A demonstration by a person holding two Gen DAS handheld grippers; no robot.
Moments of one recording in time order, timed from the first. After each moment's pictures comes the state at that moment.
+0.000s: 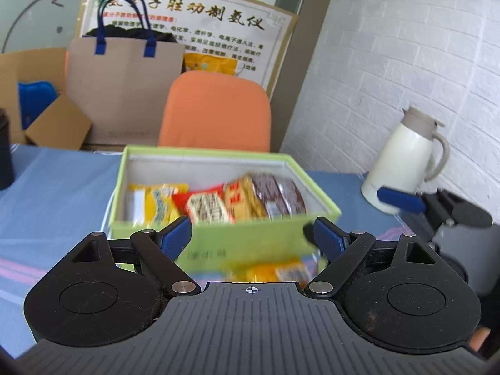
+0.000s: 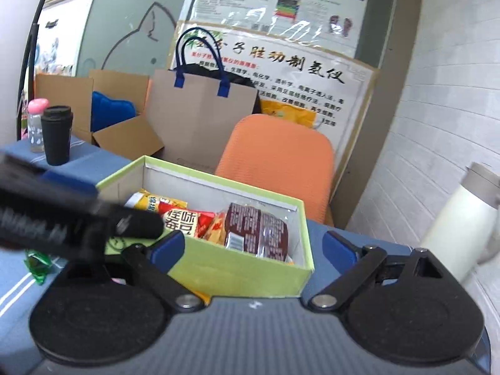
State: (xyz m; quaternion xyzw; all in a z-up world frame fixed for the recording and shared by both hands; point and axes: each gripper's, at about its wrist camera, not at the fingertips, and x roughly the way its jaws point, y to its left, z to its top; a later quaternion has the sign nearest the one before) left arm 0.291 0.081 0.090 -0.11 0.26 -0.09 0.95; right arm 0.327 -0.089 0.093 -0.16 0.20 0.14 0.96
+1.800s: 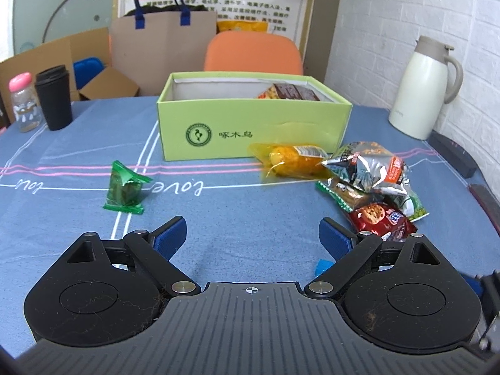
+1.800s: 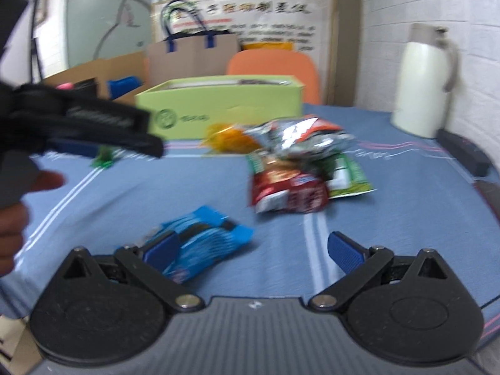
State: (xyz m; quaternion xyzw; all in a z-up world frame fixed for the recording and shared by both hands) left arm 0.187 0.043 0.030 -0.05 0.32 -0.01 0.95; right arm 0.150 -0.146 0.001 -0.04 0.30 0.15 0.94
